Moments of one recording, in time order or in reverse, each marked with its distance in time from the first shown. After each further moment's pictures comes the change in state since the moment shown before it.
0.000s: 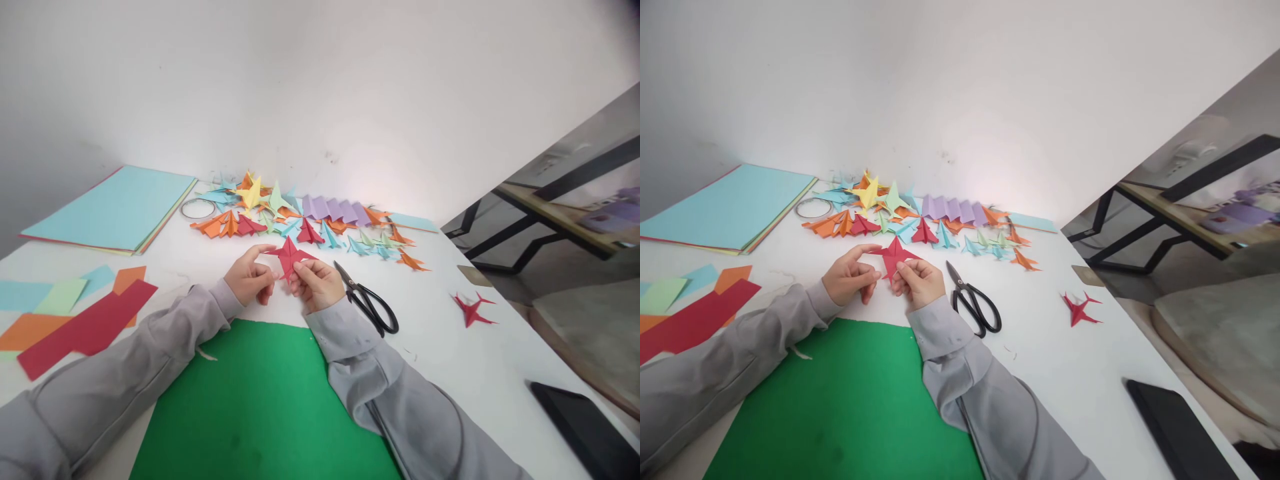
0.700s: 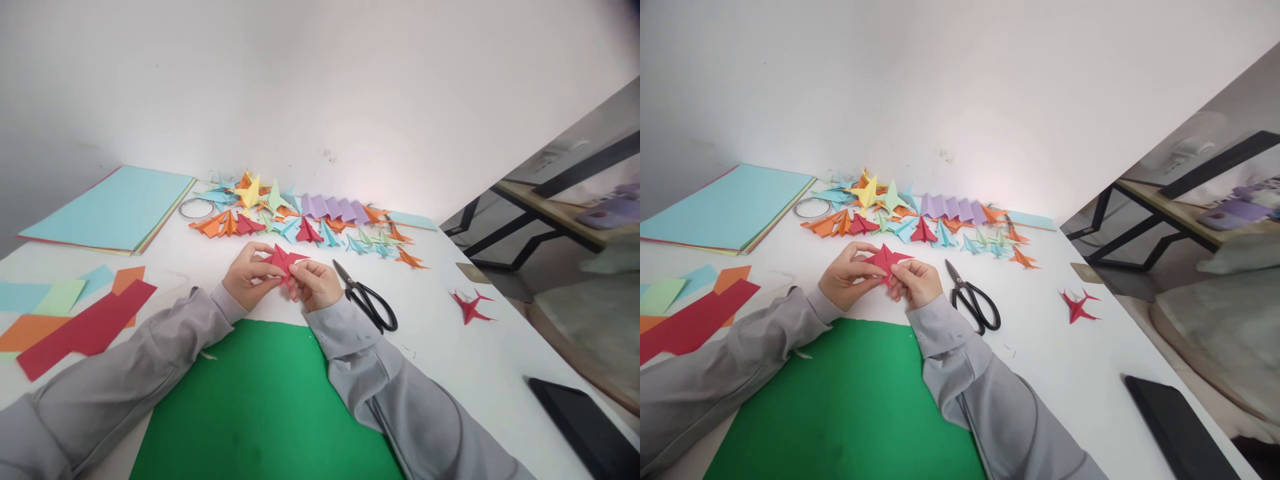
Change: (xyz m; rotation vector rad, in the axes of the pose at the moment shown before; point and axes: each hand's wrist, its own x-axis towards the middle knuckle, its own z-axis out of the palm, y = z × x) left_hand 0.002 -0.014 -0.004 0.494 0.169 0.535; right_hand -0.003 -0.009 0.002 -0.044 -0.114 0.124
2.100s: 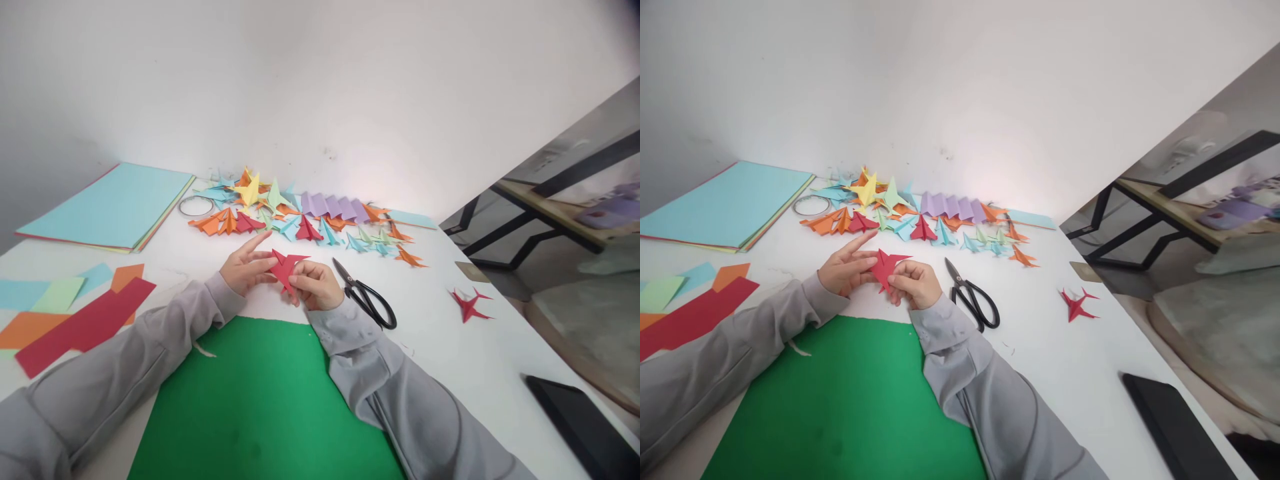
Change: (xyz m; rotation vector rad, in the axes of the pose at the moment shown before) left_hand 0.008 0.003 -0.003 -0.848 -0.013 -0.657; right_hand 0.003 0.004 -0.009 -0.075 -0.194 -0.009
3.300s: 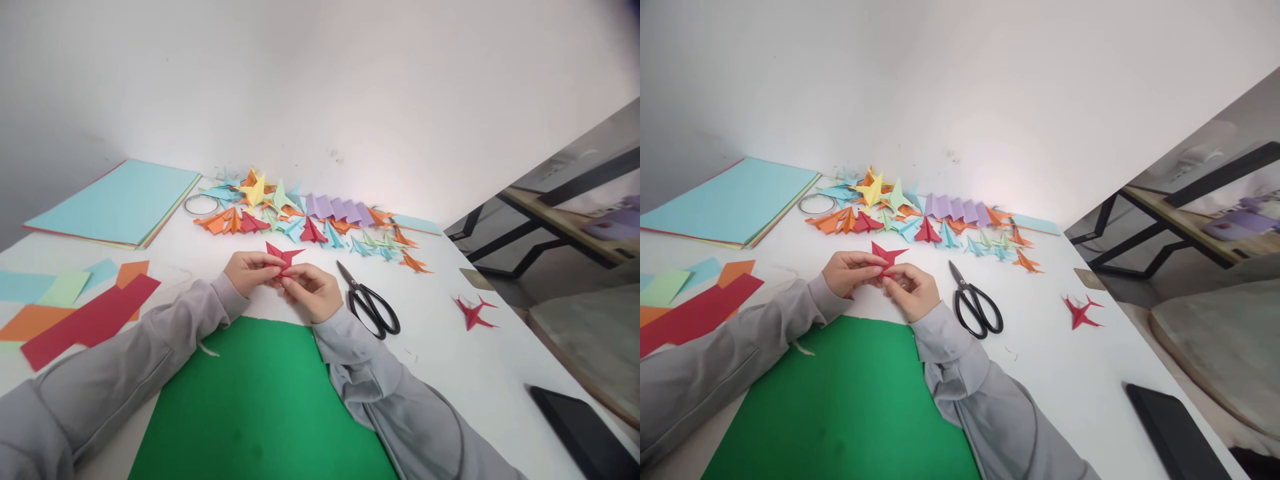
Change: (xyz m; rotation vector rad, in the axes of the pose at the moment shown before) left_hand 0.000 -0.003 0.001 0.092 0.024 0.050; right_hand -0.010 0.009 0.011 -0.356 0.099 -0.331
